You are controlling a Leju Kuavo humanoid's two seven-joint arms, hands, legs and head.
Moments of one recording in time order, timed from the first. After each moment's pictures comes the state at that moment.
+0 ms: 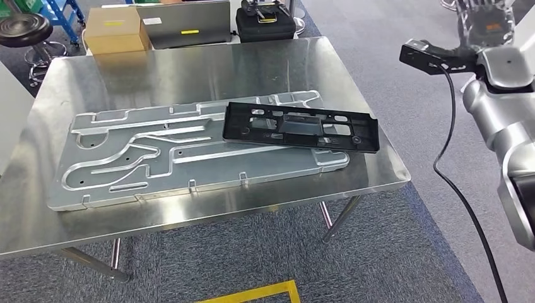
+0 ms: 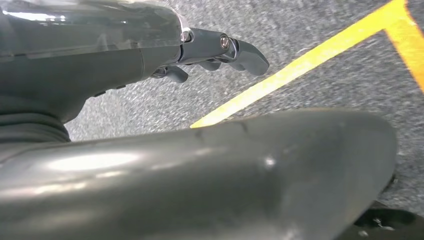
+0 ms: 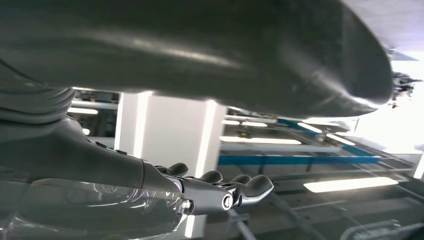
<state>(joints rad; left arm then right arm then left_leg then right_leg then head) -0.13 -0.05 -1.49 -0.12 1.12 0.41 0.00 -1.35 -0.55 0.61 -0.36 1.09 -0.37 -0.03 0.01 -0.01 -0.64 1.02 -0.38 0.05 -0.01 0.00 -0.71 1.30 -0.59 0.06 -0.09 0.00</state>
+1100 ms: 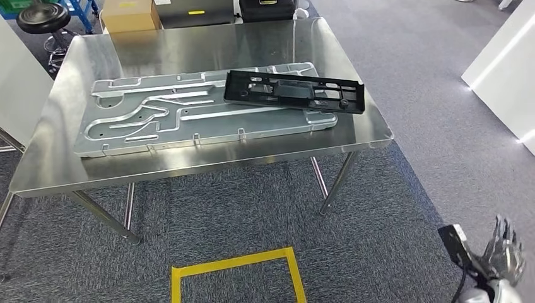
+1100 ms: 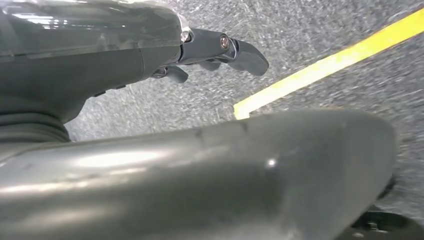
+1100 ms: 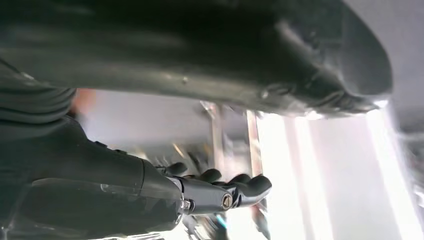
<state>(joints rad) -0.13 -0.07 -1.50 -0.12 1.16 0.45 0.01 -0.19 -0.36 -0.65 -0.53 0.87 -0.70 -0.41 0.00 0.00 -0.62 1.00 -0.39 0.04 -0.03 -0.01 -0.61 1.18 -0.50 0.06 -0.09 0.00</state>
